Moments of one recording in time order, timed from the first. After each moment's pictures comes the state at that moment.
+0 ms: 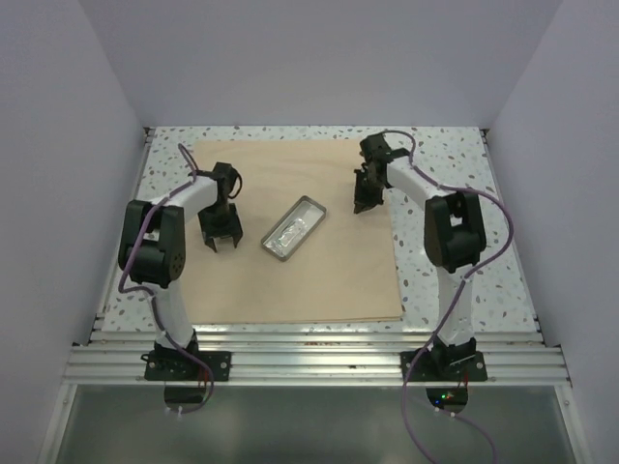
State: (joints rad) left arm -0.18 1.88 1.30 -0.91 -0.15 -0.52; right arm 0.33 2.10 1.71 -0.80 -0.11 0.45
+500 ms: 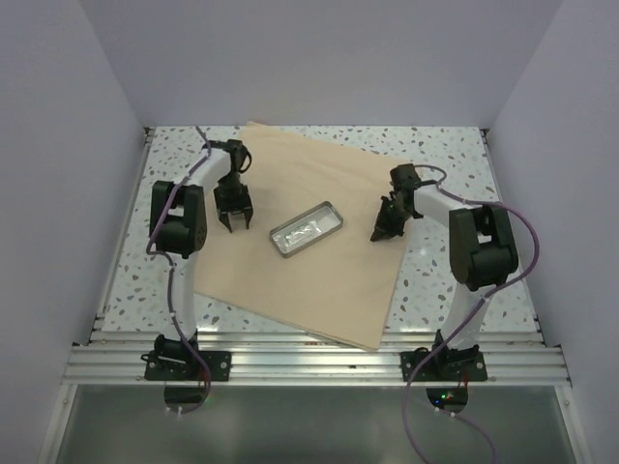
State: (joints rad) left arm -0.17 2.27 1.82 -1.18 -0.05 -0.49; right arm 0.22 1.96 1.30 -0.60 -0.20 0.53
